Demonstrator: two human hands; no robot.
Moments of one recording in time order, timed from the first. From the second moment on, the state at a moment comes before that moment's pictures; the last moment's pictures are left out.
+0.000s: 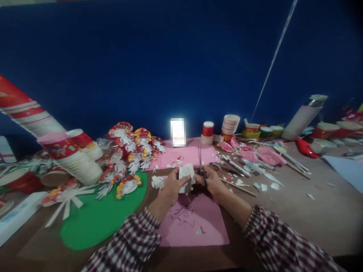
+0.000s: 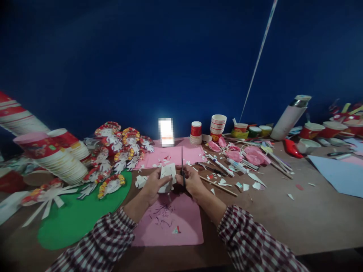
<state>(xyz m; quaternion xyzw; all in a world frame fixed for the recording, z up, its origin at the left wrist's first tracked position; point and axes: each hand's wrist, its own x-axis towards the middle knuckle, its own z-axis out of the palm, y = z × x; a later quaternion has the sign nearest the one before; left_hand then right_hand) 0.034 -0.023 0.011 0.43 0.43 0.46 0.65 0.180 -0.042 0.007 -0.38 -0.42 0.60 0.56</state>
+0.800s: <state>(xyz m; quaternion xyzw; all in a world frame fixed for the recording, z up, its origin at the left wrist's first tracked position) 0.028 -0.028 0.006 0.45 0.40 0.45 0.66 0.181 -0.042 0.001 -0.38 -0.44 0.60 0.55</state>
